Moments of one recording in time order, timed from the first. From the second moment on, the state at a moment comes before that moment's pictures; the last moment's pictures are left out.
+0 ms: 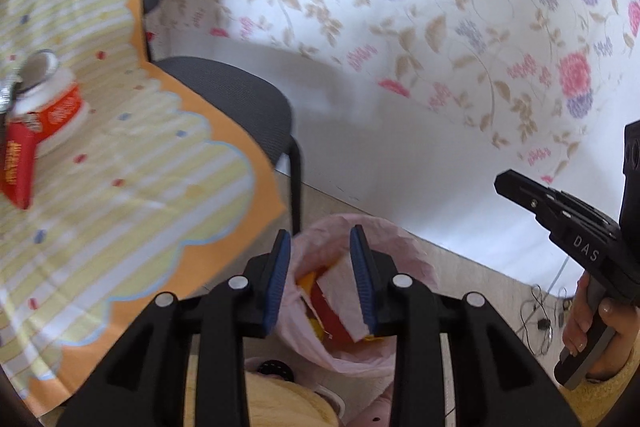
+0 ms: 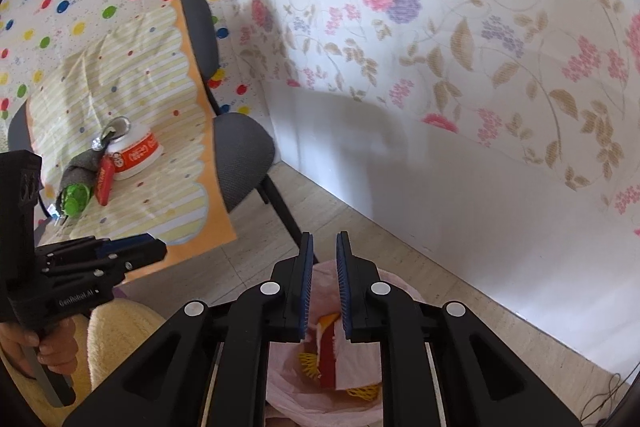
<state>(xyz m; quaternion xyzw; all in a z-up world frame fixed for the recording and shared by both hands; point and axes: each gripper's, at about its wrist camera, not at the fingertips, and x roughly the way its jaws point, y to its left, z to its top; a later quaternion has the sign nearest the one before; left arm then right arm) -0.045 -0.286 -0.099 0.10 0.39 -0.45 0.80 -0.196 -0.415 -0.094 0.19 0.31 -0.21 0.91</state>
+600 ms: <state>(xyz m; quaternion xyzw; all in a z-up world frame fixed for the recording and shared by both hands) 0.008 -0.103 -0.040 0.03 0.34 -0.25 0.91 -0.060 -0.294 -0.036 0.11 0.30 -0.01 0.95</state>
